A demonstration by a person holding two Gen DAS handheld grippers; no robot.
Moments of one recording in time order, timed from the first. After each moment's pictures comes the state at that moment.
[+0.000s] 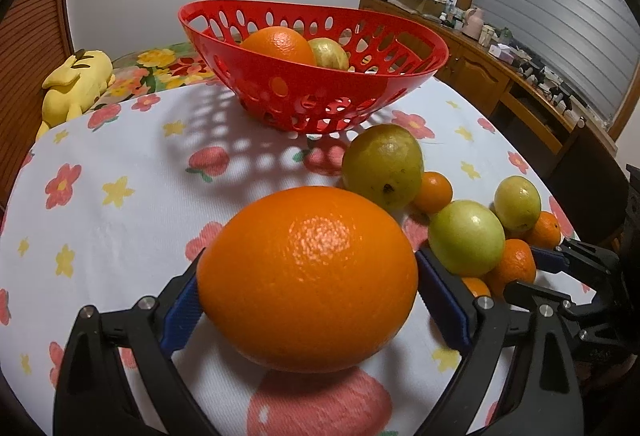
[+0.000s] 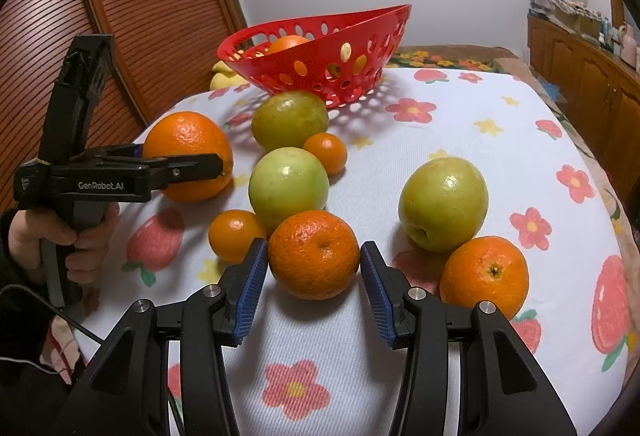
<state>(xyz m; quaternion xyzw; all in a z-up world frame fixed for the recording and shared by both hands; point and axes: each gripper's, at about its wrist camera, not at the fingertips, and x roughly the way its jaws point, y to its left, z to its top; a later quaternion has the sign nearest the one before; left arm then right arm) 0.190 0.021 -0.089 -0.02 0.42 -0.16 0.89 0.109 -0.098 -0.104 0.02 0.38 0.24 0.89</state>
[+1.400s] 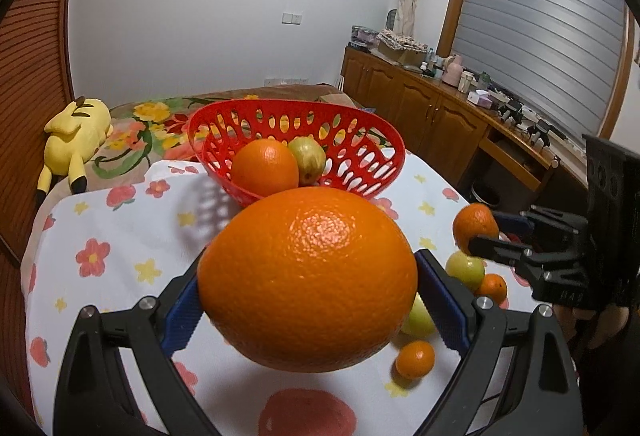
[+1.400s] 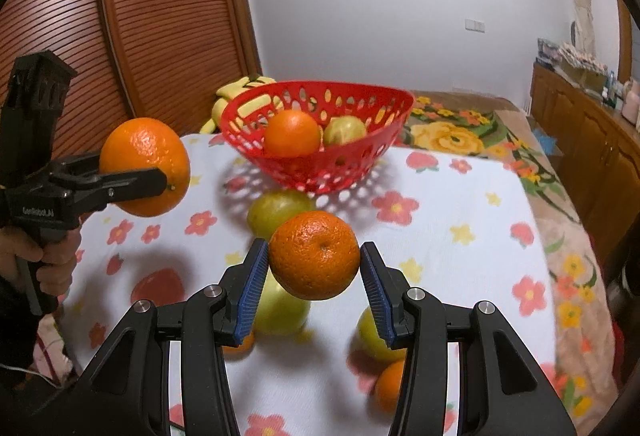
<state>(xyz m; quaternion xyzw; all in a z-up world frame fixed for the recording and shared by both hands) 0.185 0.027 -0.009 -0.03 0.34 -0.18 0.92 0.148 -0.101 -0.029 -0.04 0.32 0.24 0.91</state>
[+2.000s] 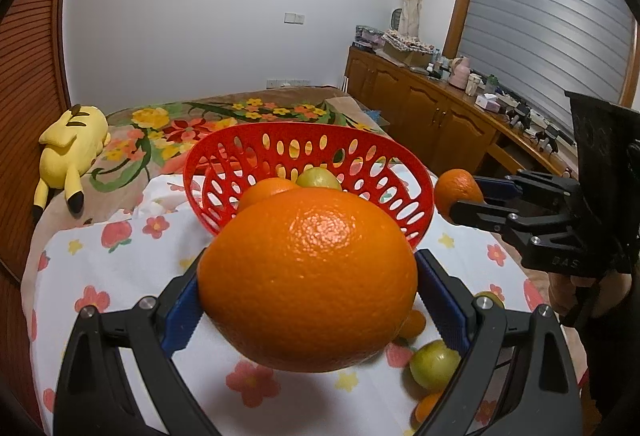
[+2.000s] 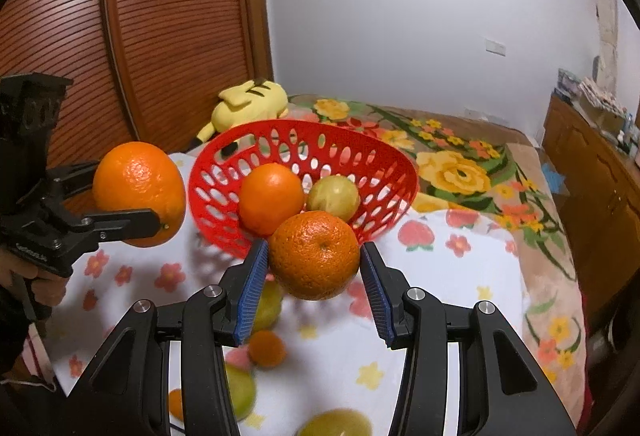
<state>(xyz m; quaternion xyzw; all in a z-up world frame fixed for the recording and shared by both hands) 0.243 0.027 -0.001 -0.03 0.34 -0.17 0.92 0.234 -0.084 0.000 -0.08 0.32 0.27 0.90</state>
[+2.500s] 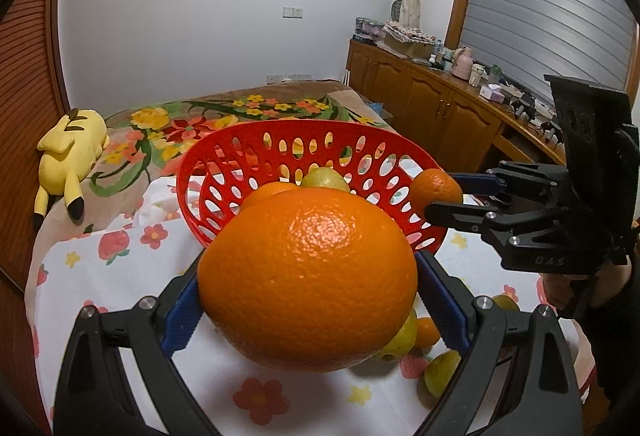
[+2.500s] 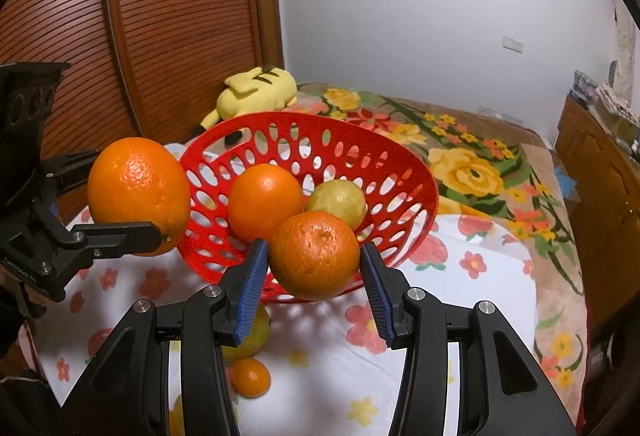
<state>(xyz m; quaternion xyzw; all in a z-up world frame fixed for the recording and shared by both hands) 0.261 0.022 -0.006 -0.02 0.35 -0.17 0.92 0.267 -0.071 -0.011 -0.09 0.34 0.29 0.89</state>
